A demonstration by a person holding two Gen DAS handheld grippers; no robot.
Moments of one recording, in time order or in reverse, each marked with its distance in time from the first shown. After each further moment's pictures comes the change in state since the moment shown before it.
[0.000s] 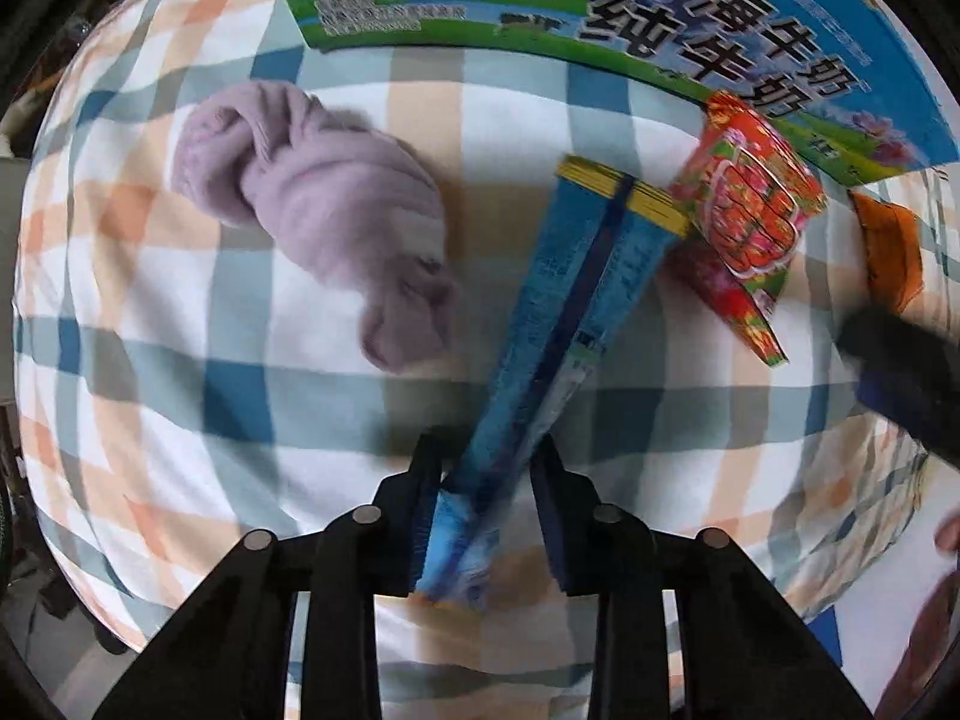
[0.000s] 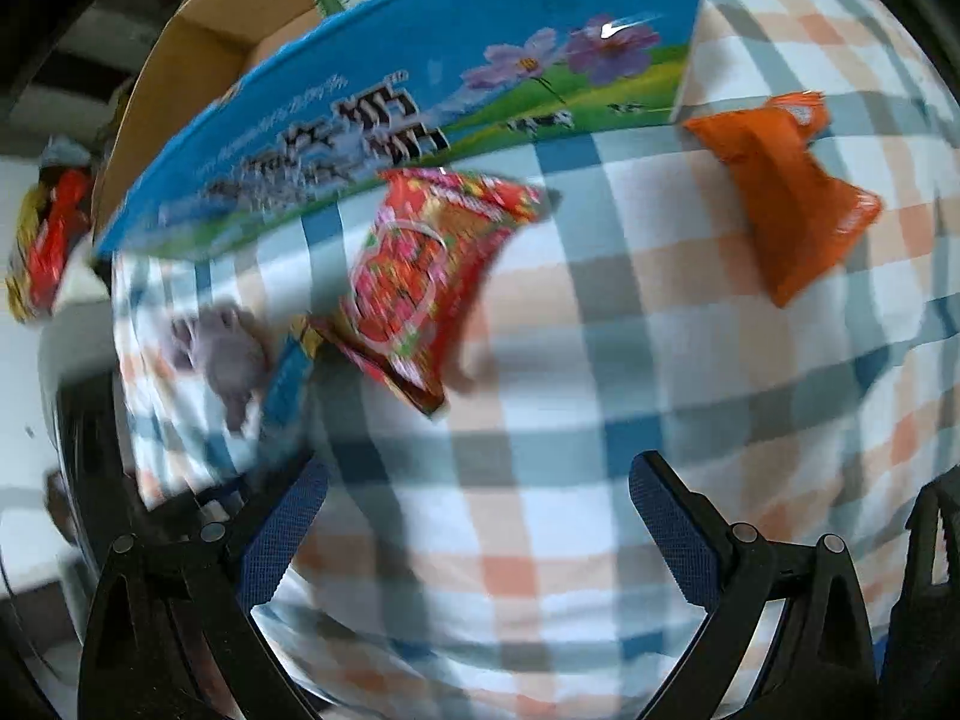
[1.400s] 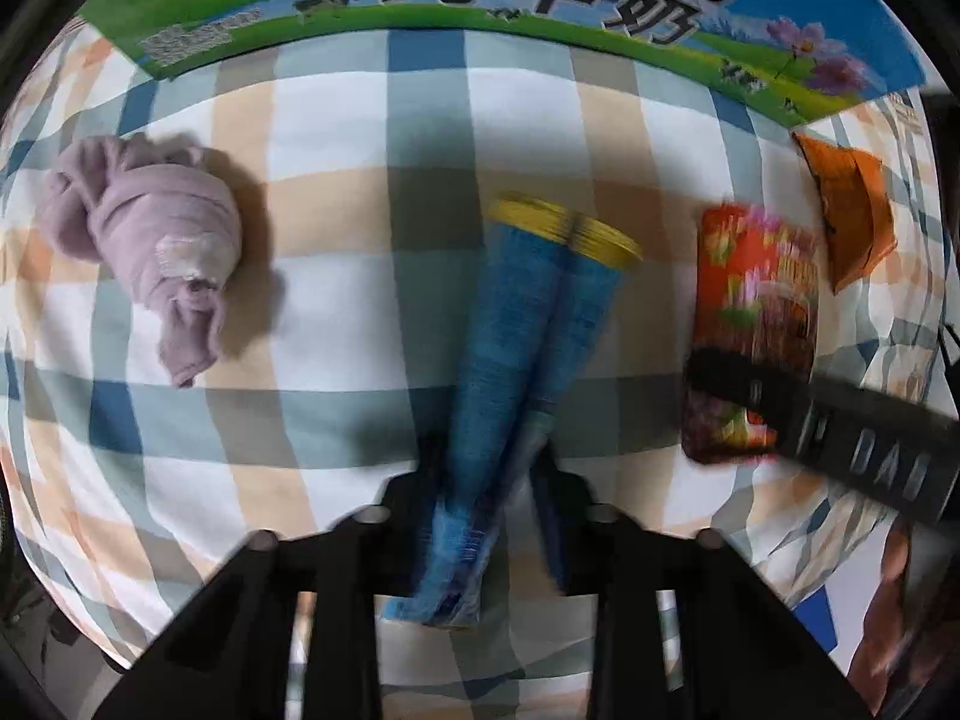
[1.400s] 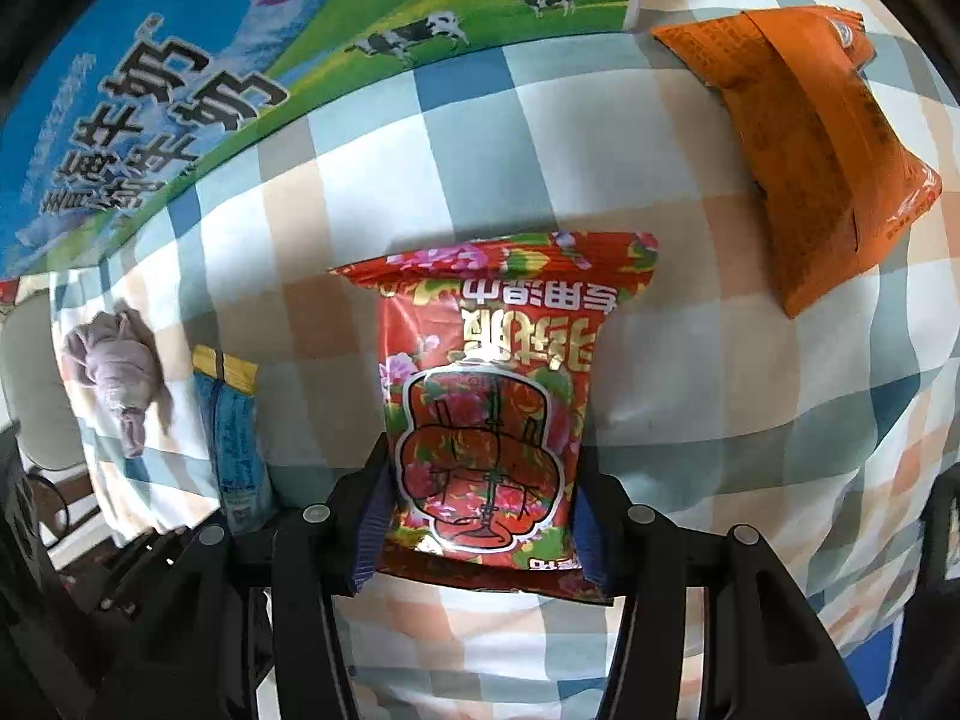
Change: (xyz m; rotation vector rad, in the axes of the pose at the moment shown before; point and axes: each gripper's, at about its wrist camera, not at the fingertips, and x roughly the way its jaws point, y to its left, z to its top) left arm 0.022 -0.060 -0.004 0.060 0.042 -0.049; right arm 0.058 -0.018 0.031 -0.045 0.123 -0.122
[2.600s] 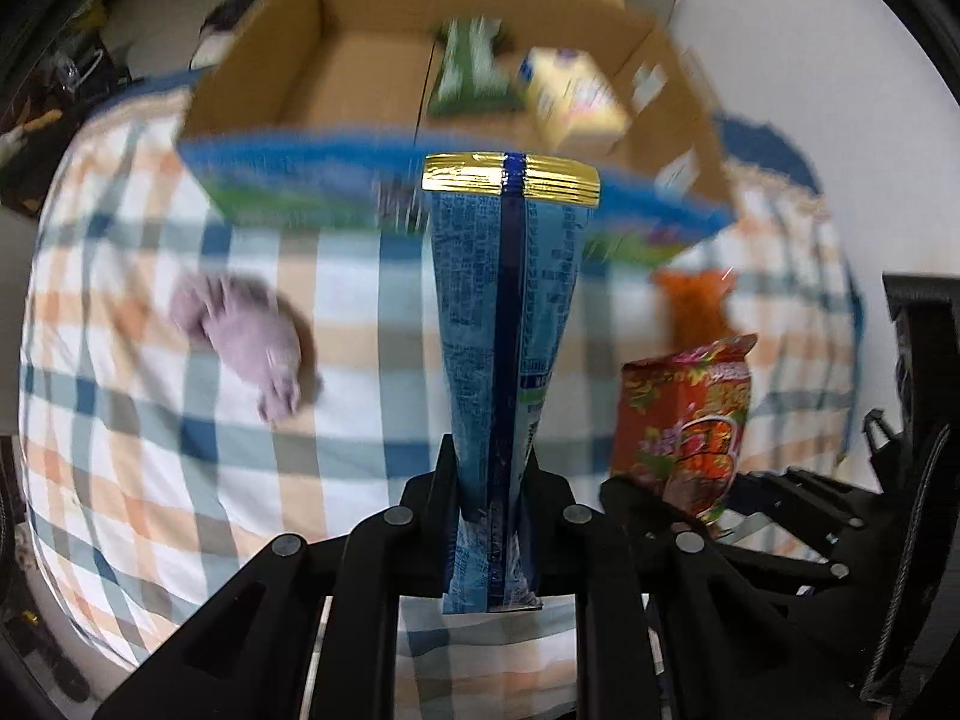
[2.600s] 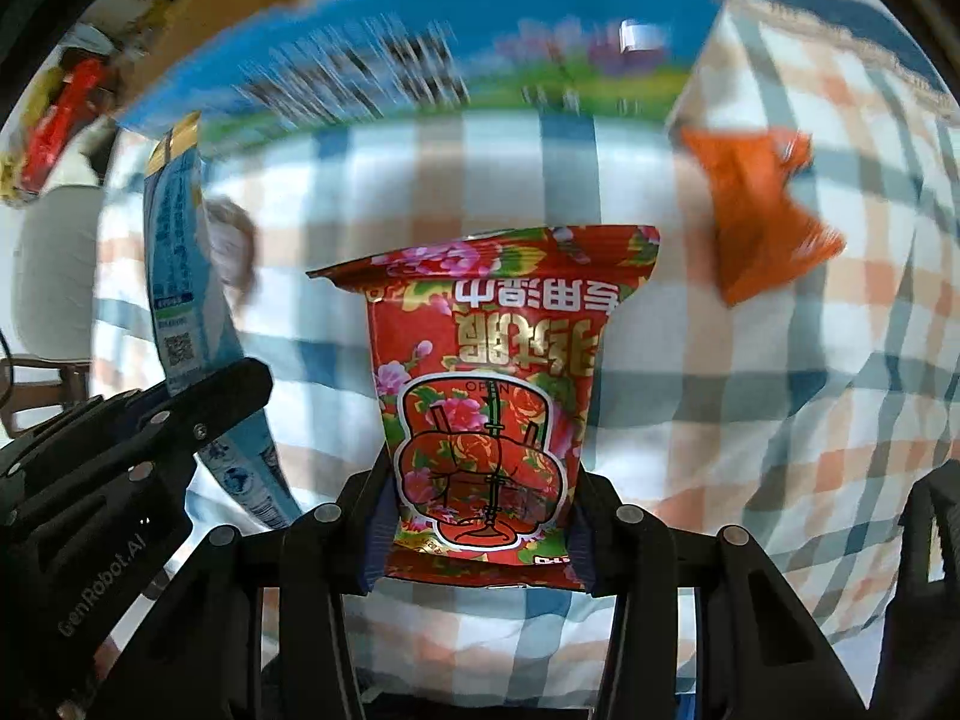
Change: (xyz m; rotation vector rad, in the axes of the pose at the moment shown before) left arm -0.131 -0.030 -0.024 -0.019 -0.263 -0.100; right arm -0.113 0.045 -0.069 -0.238 -0.130 -0.012
